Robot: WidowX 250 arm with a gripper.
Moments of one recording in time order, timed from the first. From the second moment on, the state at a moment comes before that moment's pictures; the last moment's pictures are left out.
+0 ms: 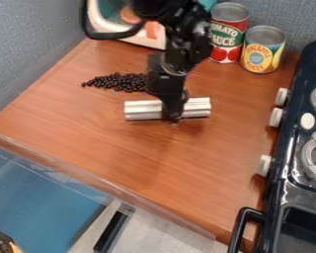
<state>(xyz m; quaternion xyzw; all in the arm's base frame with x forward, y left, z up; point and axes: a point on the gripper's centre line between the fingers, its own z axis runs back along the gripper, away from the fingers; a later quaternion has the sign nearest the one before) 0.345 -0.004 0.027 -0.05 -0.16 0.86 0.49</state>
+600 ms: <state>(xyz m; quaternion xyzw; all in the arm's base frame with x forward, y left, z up) 0.357 0.007 0.015 -0.04 -0.17 0.87 0.46</state>
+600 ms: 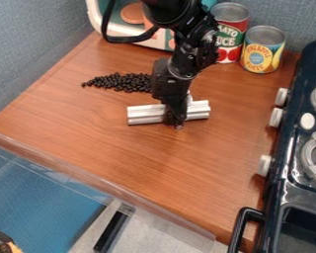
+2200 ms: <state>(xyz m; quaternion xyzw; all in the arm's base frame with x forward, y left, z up) 0.381 0.055 0.027 -0.03 -0.21 0.86 0.47</state>
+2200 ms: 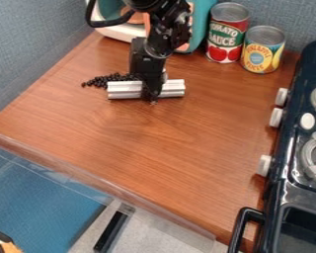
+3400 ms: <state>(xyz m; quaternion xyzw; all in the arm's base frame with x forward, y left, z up) 0.320 -0.041 0.043 -0.07 -0.14 0.75 0.65</state>
